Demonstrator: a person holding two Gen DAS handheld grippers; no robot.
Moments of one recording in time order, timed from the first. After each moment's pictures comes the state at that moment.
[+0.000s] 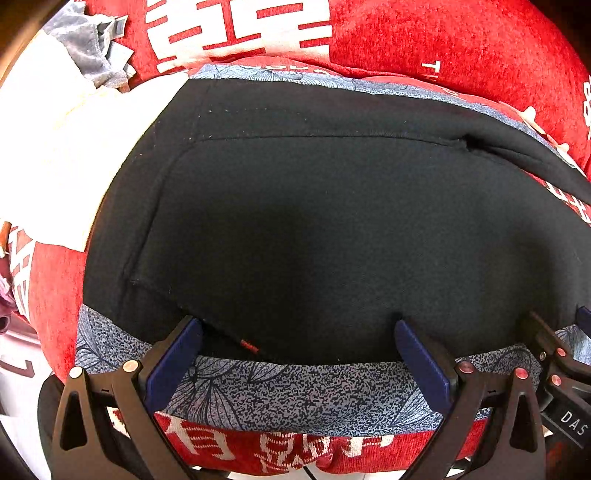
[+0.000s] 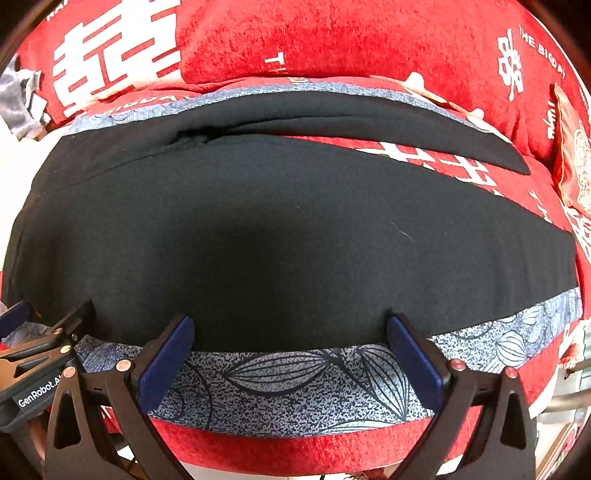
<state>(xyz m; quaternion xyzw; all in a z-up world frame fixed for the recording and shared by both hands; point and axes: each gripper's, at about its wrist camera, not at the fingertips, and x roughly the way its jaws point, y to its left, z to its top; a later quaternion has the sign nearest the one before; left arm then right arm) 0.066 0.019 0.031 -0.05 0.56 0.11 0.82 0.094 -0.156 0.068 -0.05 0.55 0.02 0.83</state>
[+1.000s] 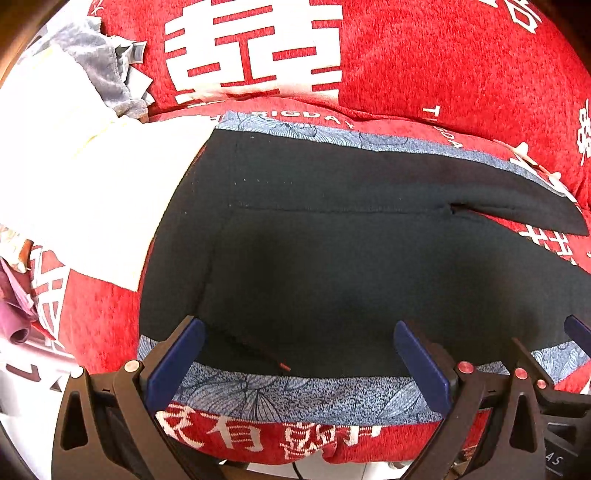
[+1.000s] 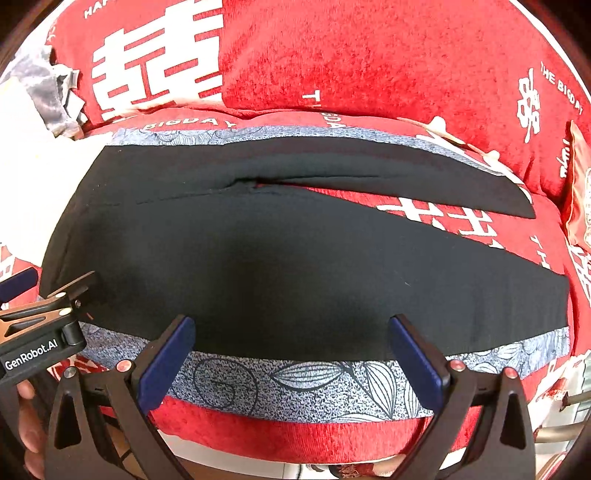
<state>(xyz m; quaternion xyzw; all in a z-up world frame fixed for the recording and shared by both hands) 0.066 0.039 0.096 -0.05 0.53 0.11 0.84 0.096 -0.136 0.118 -0.07 0.53 0.07 0.84</state>
